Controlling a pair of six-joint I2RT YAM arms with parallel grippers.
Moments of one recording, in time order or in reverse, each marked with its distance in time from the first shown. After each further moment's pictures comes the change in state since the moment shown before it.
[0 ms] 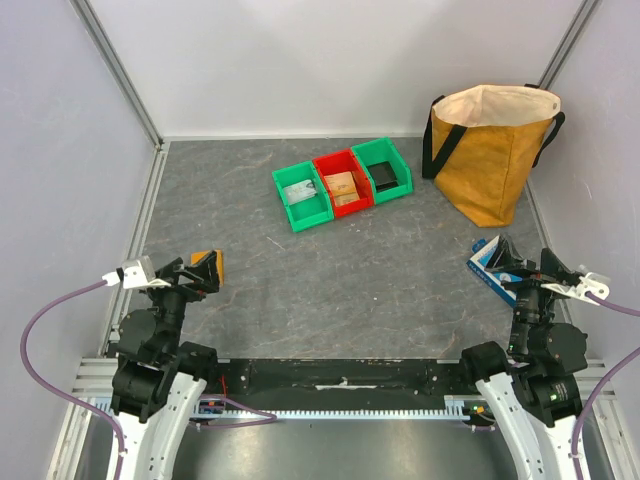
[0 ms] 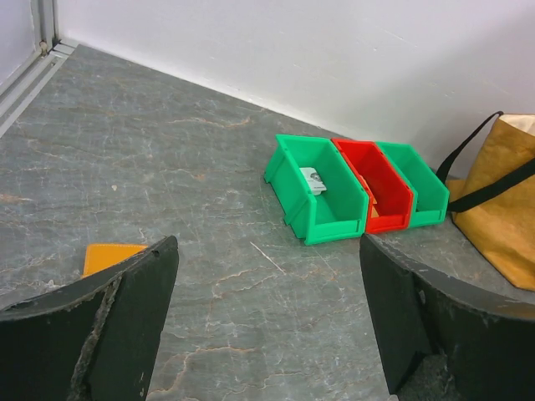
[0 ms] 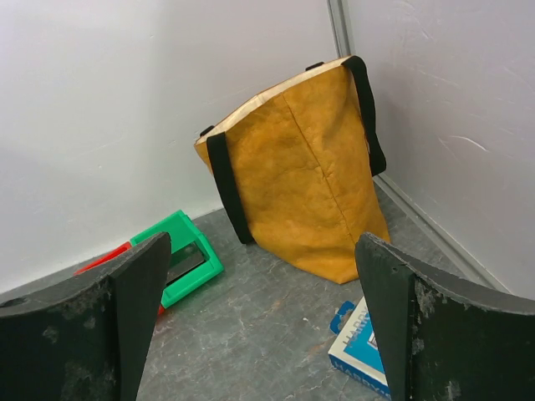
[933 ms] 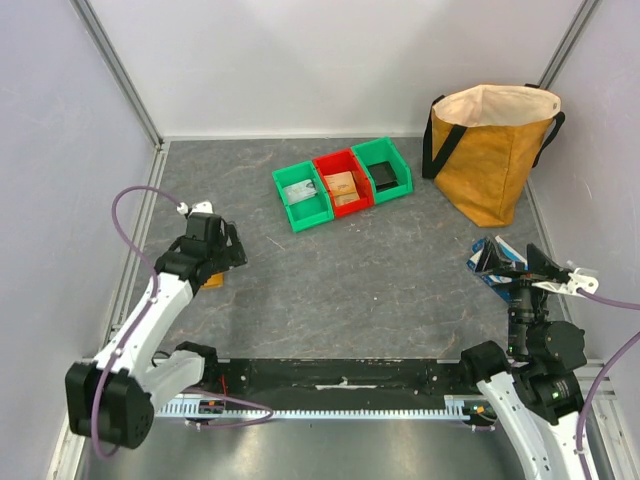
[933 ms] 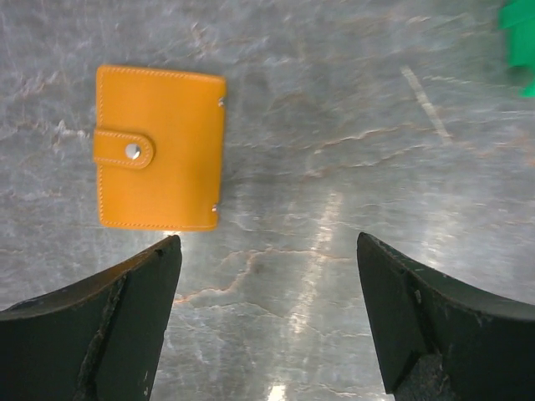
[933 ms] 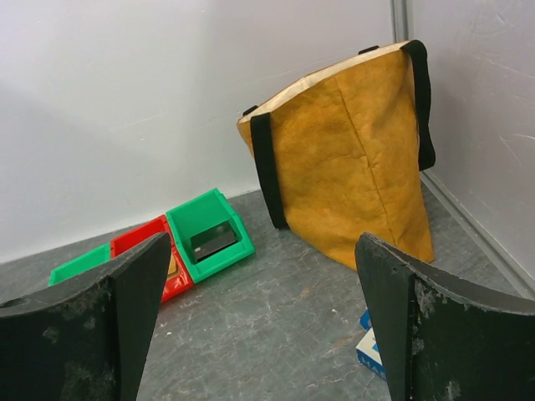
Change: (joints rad) left arm 0.019 0.955 0.183 -0.108 -0.009 -0.042; right arm 0.064 -0.001 -0.013 -0.001 -0.065 0.000
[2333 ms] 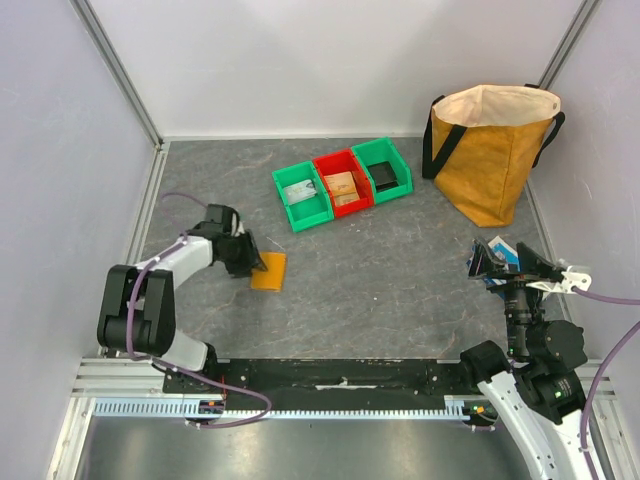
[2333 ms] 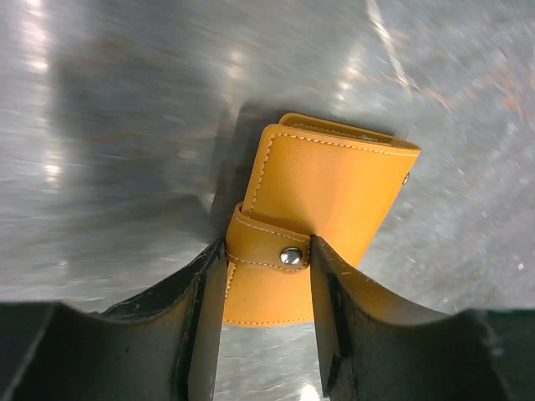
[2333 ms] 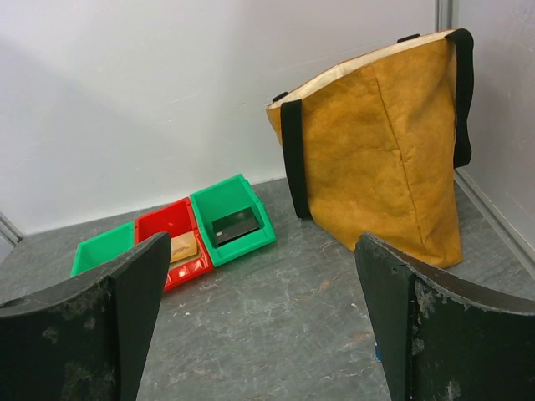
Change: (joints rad) left arm 0.138 0.538 0.045 0.158 0.481 0.002; right arm 0.060 0.000 0.000 -0.013 -0.040 -0.001
